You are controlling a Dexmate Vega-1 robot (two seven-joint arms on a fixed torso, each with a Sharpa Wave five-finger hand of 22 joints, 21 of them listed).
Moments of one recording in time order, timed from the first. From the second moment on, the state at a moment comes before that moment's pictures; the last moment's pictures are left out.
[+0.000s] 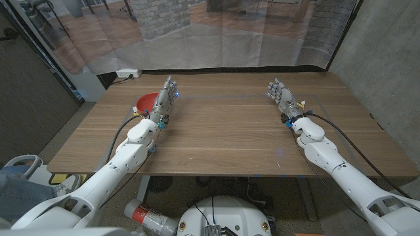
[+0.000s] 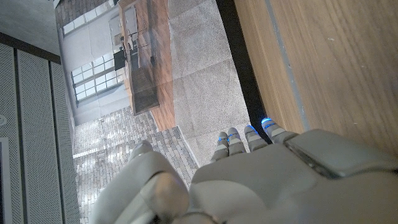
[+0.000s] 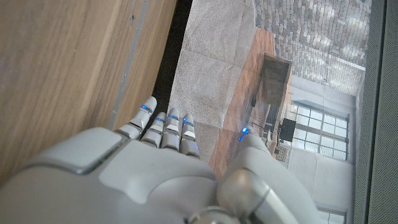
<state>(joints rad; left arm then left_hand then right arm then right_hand) 0.84 0.51 0.37 -1.30 -0.65 -0.29 -0.03 0.24 -0.06 0.07 0.06 0.37 -0.04 0.02 0.20 0.18 -0.04 -0.04 0.21 0.18 -0.10 -0.02 0.19 0.18 -0.13 -0.04 0.29 0.17 -0.86 -0.47 -0.32 -1.30 0.65 0.29 0.03 0.18 0.00 0.34 -0.04 0.20 0.20 0.06 0.19 0.19 0.20 0.09 0.21 0.18 0.07 0.01 0.19 0.18 0.00 -0.03 0.62 0.17</state>
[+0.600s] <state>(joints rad) 0.85 0.53 0.37 -1.33 -0.64 -0.28 -0.02 0.25 -0.05 0.06 0.06 0.37 -0.04 0.02 0.20 0.18 -0.04 -0.04 0.21 0.18 -0.10 -0.02 0.19 0.18 -0.13 -0.04 0.29 0.17 -0.90 -0.32 -0.13 -1.34 0.43 0.19 0.15 0.18 0.00 0.35 -0.04 0.20 0.20 0.06 0.19 0.19 0.20 0.09 0.21 0.18 0.07 0.01 0.19 0.18 0.00 -0.03 0.62 0.17</state>
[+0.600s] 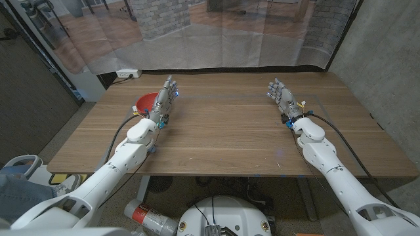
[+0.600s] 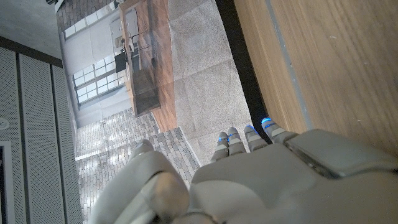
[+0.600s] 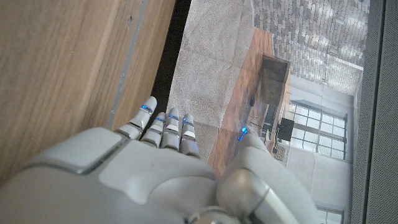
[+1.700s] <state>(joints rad) 0.90 0.59 0.35 -1.43 -0.61 -0.29 0.00 0.25 -0.05 0.06 0.06 0.37 -0.04 0.02 0.20 0.18 -0.04 -0.04 0.21 0.18 -0.10 -0.02 0.19 0.18 -0.13 -0.04 0.28 0.17 -0.94 -0.21 -0.01 -1.38 0.31 0.14 0.21 0.18 0.00 0.35 -0.04 0.20 0.20 0.06 0.19 0.19 0.19 0.09 0.20 0.18 0.07 0.01 0.19 0.18 0.01 -0.03 0.60 0.17</state>
